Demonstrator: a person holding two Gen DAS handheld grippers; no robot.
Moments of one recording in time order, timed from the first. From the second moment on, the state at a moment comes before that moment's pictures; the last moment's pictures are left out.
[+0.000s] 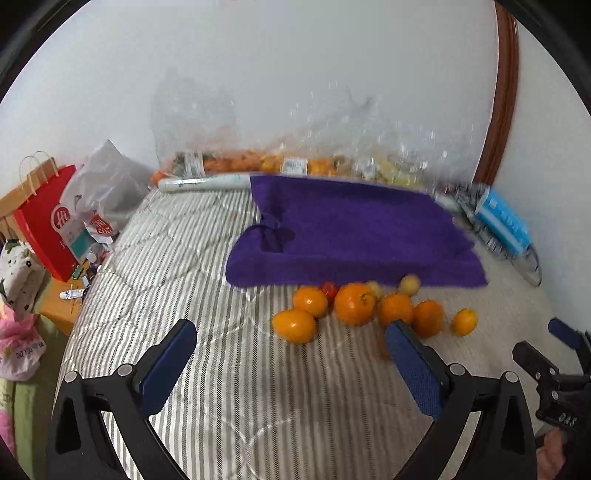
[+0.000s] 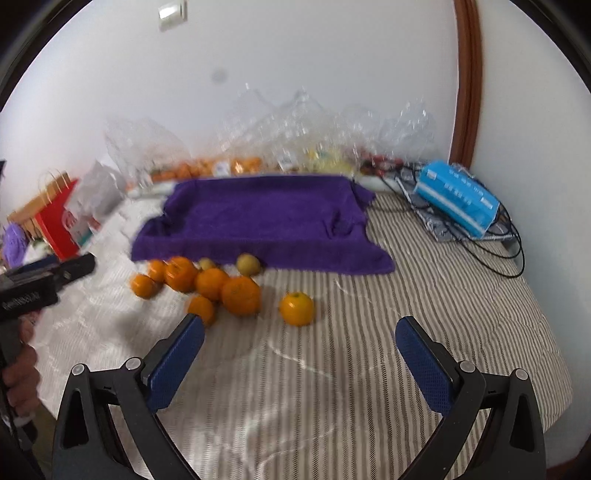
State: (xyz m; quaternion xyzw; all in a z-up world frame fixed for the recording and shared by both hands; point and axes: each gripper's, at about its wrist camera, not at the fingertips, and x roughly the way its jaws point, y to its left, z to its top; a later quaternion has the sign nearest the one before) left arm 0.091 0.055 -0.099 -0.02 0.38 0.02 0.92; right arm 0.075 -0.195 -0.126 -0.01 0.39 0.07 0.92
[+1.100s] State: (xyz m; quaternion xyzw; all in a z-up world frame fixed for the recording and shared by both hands) left arm 0.143 0.066 -0.182 -0.02 0.43 0.02 0.90; right arm 0.146 -0.198 -0.195 0.04 0.42 0.12 0.90
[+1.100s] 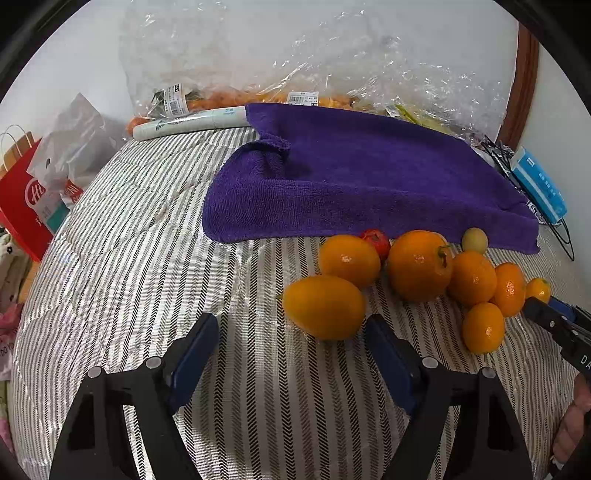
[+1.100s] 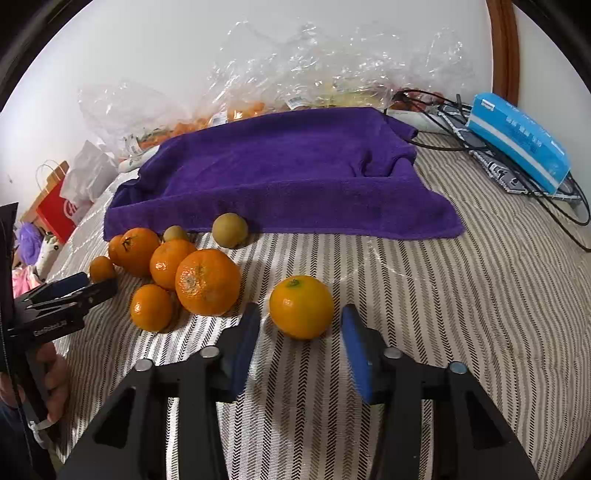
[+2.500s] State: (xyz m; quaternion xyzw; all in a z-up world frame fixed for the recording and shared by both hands) left arm 0.143 0.078 -0.181 -0.10 0.41 -0.08 0.90; right arm 0.143 -0.193 -0.193 0.04 0.41 0.14 0.90
